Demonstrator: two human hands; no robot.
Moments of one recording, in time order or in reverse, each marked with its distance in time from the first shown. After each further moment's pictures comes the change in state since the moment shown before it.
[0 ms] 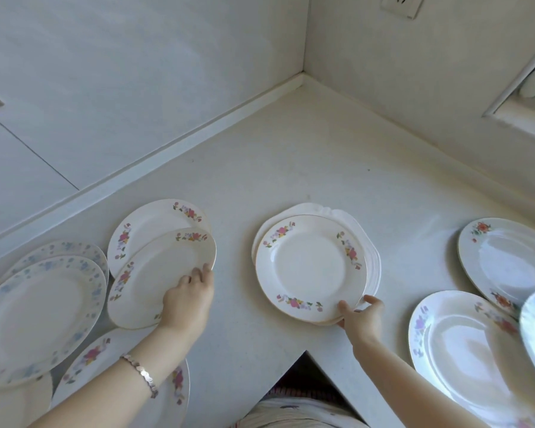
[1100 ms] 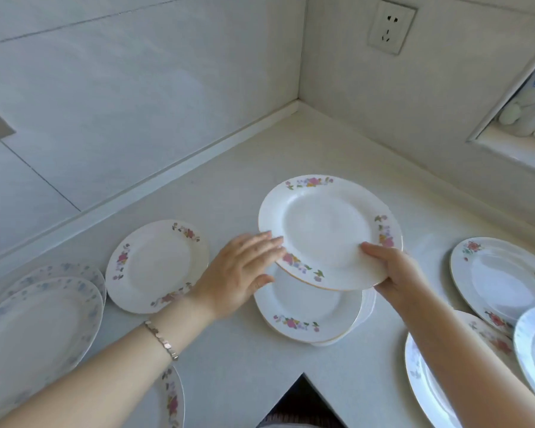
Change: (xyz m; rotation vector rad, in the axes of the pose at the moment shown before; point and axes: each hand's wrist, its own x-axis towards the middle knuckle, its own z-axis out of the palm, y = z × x) left_hand 0.058 0.026 -0.053 -0.359 0.539 0.677; right_hand -0.018 -0.138 -0.035 0.537 -0.401 -0.112
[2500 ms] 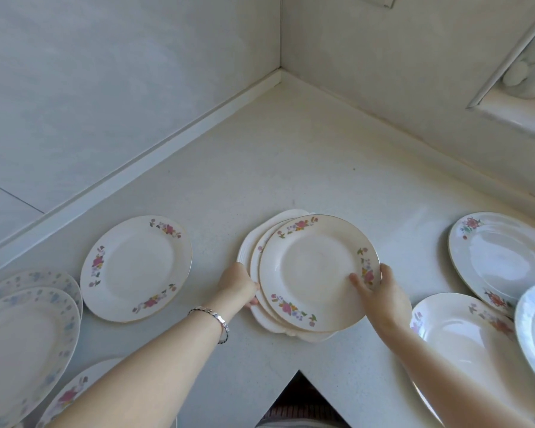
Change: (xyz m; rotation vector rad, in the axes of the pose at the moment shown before) left_hand 0.024 0.006 0.088 -0.637 -0.609 -1.506; right_hand 0.033 0.073 -0.065 -1.225 0.428 -0.227
